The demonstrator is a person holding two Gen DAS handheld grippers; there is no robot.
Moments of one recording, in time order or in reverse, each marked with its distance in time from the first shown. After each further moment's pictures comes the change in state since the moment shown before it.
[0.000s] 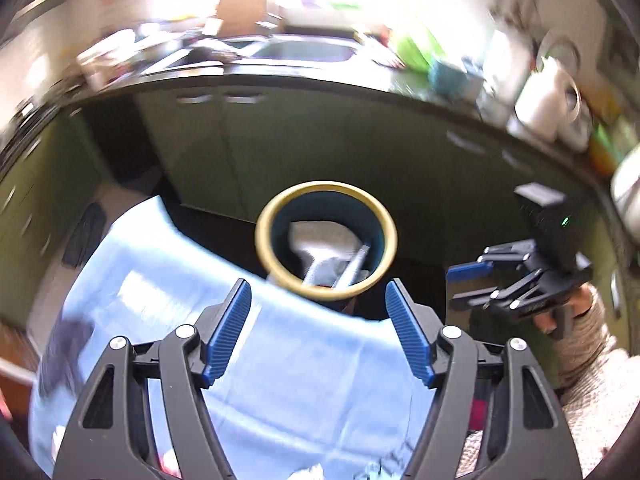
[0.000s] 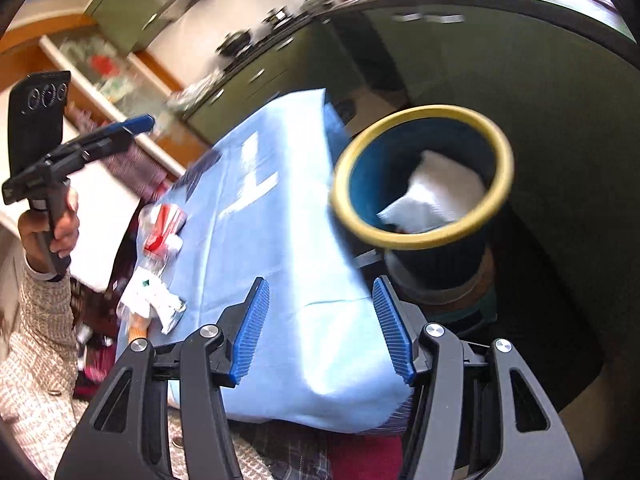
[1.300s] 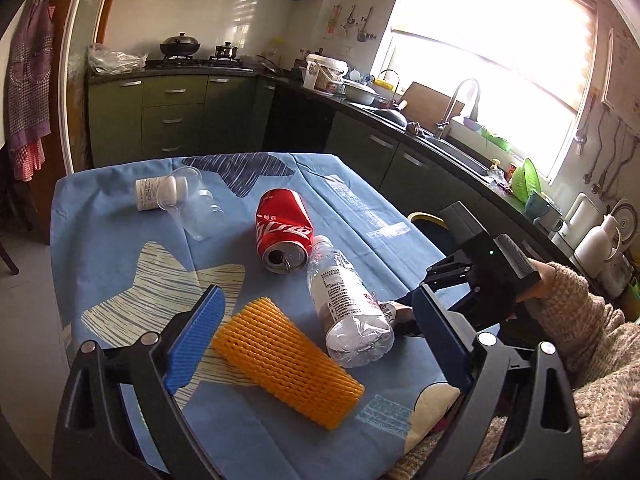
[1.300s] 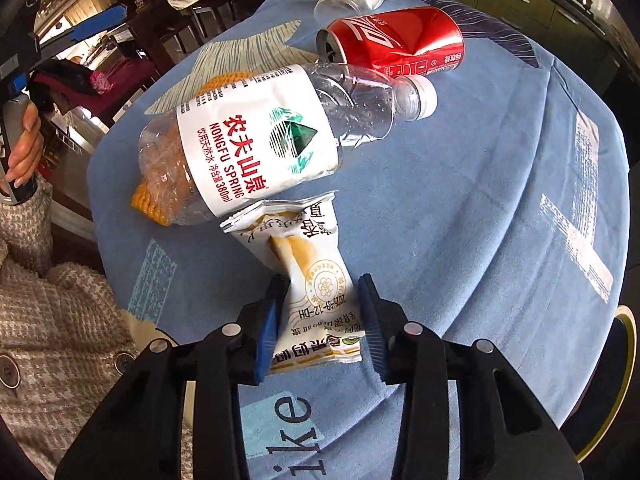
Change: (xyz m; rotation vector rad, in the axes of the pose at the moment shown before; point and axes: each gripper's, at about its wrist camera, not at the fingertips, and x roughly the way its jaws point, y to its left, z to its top) left arm -0.166 0.054 -0.314 -0.567 -0.354 0.259; right arm 0.220 0.260 -0.048 -0.901 0.554 0.050
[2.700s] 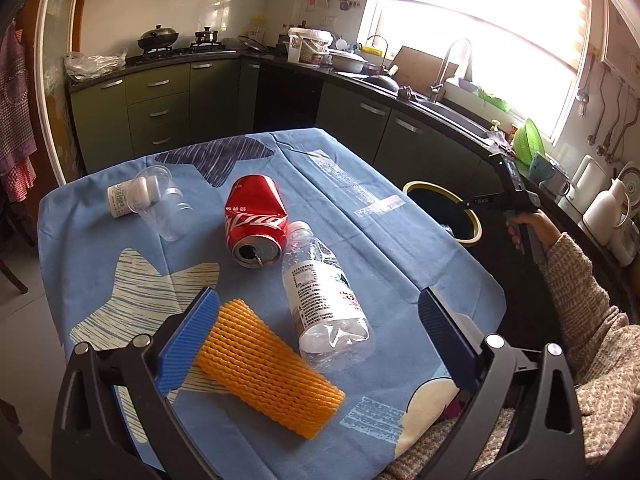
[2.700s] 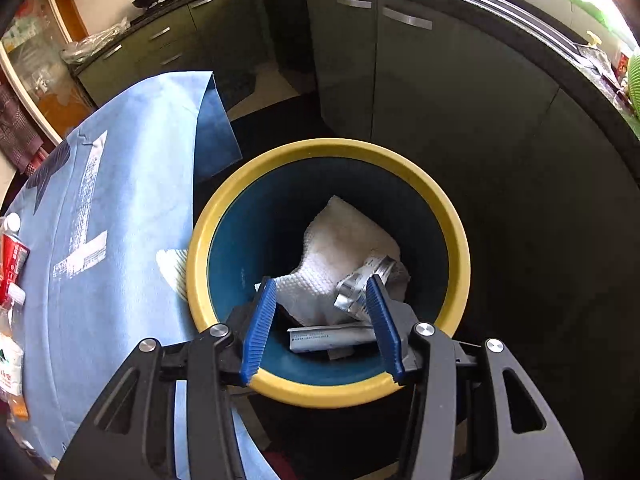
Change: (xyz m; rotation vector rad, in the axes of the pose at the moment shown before) left arm 0.038 -0.042 0.015 0.102 0.131 0.025; right arm -0.112 -0.275 -0.200 0.949 -0.240 -0.476
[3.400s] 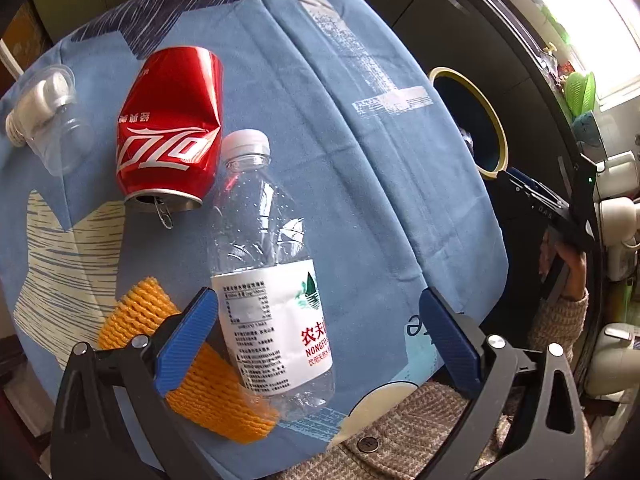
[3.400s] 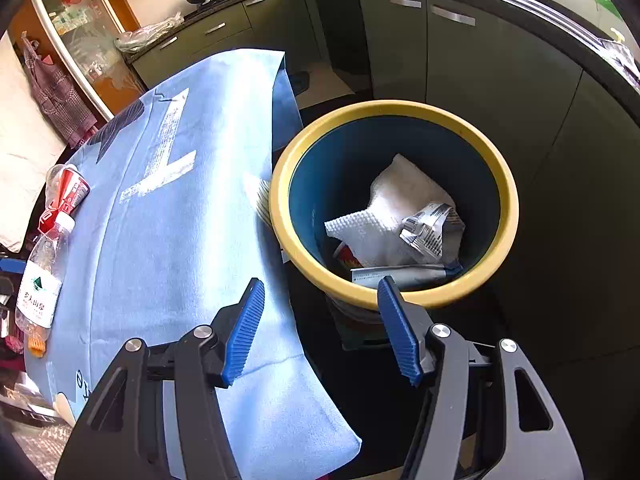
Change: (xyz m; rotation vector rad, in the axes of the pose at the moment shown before) left arm 0.147 -0.010 0.053 -0.180 0.657 -0.047; right arm -0.025 0.033 -0.071 -0.063 -0.007 0.176
